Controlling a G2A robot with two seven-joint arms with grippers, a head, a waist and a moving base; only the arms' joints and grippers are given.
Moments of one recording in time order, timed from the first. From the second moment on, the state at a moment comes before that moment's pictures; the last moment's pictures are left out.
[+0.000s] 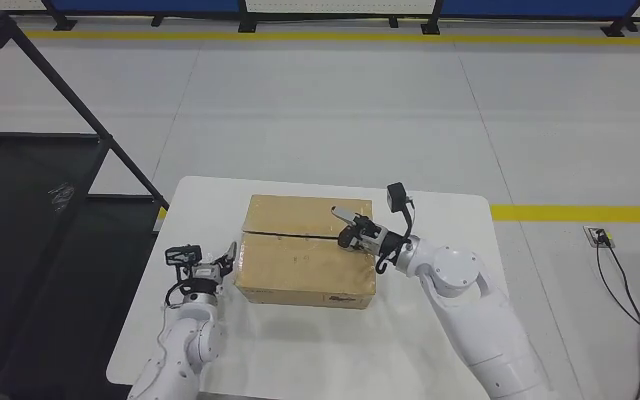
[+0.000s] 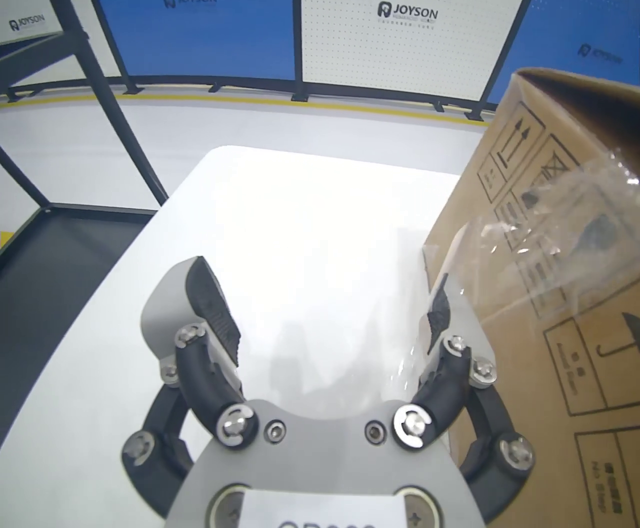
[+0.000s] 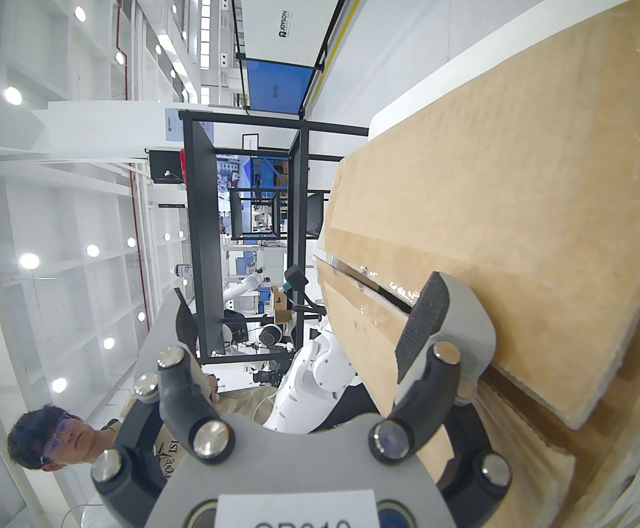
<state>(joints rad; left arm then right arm) 1.03 -1.24 -1.26 -1.10 1.06 0.17 0.29 -0.74 -1.36 1.17 -1.24 0.15 -0.02 0.73</state>
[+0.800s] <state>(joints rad) 0.98 -1.27 -1.32 -1.04 0.88 0.21 0.15 -0.72 -1.36 1.15 -1.22 0.16 -0.01 0.73</state>
